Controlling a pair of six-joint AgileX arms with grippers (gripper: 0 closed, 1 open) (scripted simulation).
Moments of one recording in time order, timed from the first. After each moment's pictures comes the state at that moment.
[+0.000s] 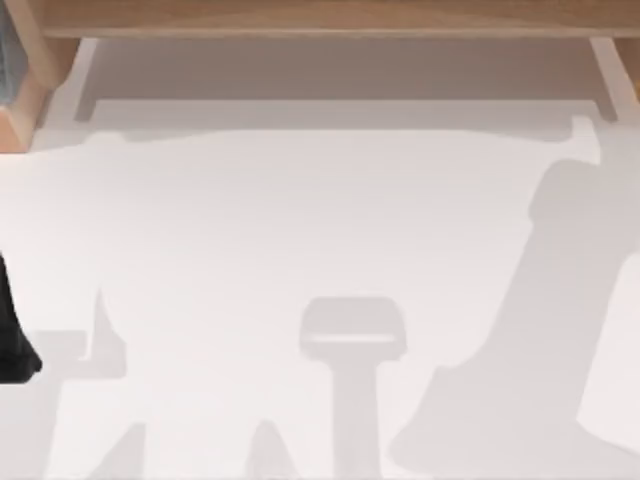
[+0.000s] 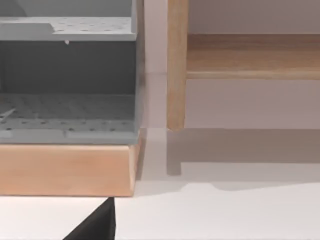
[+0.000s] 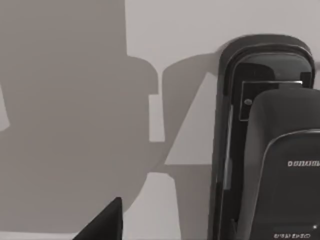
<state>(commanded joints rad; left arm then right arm) 0.00 0.00 0.00 0.00 0.00 0.00 -0.38 2.61 2.44 -1.40 0.01 -0.35</state>
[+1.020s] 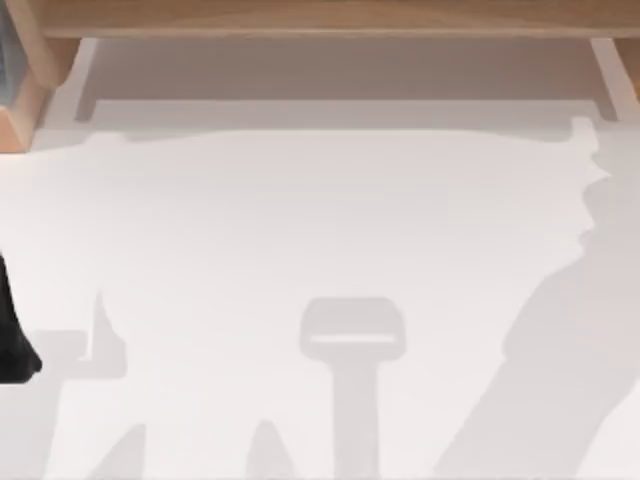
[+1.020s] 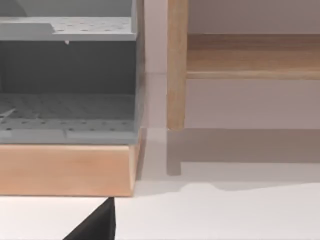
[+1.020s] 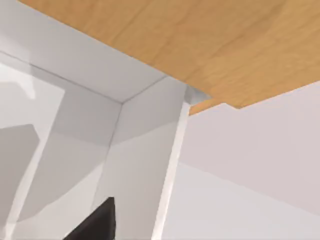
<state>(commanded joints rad) 0.00 0.00 0.00 0.00 0.00 0.00 -0.54 2.13 1.93 -0.59 -0.15 -0.88</state>
